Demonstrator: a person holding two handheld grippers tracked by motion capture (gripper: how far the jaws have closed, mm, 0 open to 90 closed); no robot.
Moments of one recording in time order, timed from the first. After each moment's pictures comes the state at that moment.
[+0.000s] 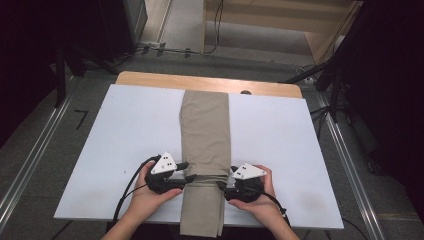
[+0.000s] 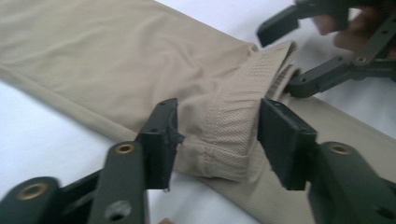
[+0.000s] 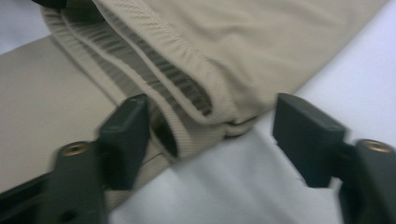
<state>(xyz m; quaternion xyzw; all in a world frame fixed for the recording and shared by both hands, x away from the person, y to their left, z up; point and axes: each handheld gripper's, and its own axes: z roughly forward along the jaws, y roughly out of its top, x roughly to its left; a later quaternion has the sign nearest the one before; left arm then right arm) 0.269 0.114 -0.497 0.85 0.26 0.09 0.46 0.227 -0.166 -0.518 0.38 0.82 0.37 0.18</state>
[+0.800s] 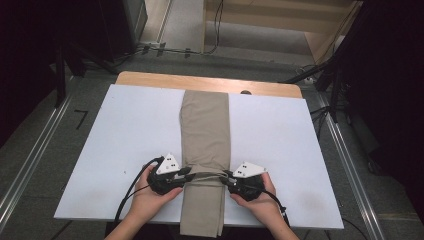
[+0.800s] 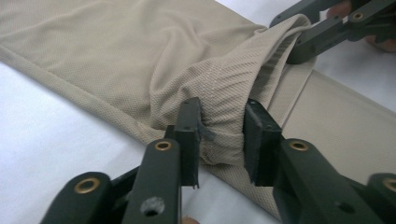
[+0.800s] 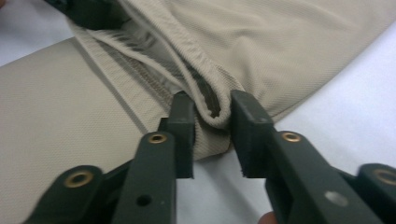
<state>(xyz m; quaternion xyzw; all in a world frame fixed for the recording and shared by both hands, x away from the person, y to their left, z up) 0.268 0.106 -0.505 0.86 0.26 0.08 0.42 0.234 -0.169 -0.520 0.36 0.83 0.39 0.15</state>
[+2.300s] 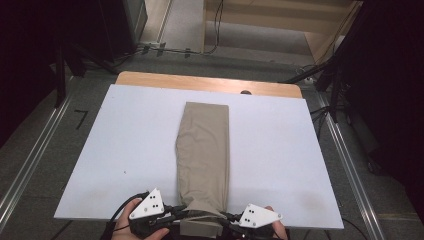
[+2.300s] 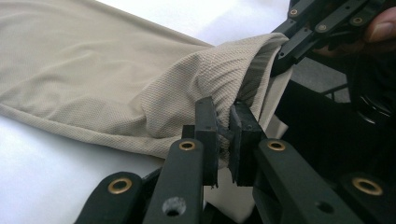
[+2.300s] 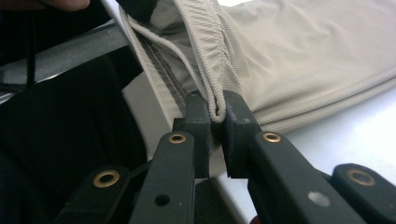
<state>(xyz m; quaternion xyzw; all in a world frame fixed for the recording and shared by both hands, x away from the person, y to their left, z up) 0.165 0.137 -0.473 0.86 0.20 0.01 0.47 0.119 -0.164 -0.491 0.30 0.84 0.44 0.10</state>
